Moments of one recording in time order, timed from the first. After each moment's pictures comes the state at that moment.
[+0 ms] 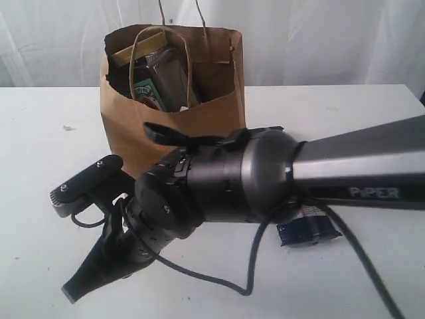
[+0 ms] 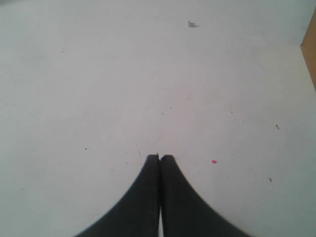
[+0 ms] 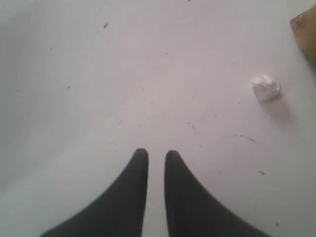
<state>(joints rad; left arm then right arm) 0.02 0.00 0.02 0.10 0.43 -0.07 1.05 1.90 -1.23 0.12 0.43 0.02</state>
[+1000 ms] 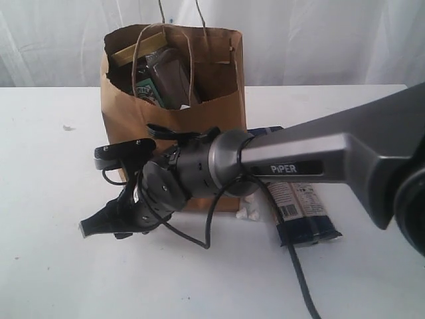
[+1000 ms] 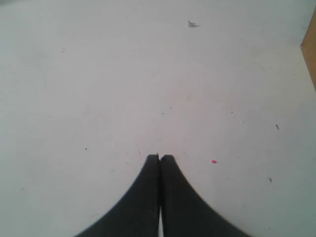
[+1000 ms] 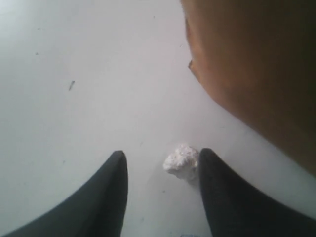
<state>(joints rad) 0.02 0.00 0.02 0.10 0.43 -0.07 0.92 2.11 -1.38 0.04 0.30 0.31</state>
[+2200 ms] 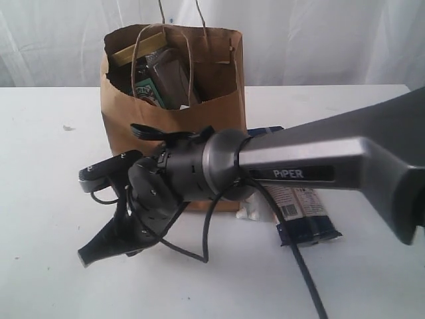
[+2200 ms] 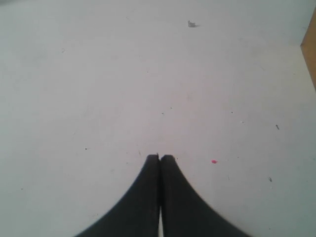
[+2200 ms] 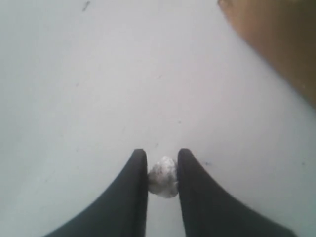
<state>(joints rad) 0.02 0.00 0.02 0.10 0.43 -0.07 0.98 2.05 -1.39 0.00 0.51 0.22</state>
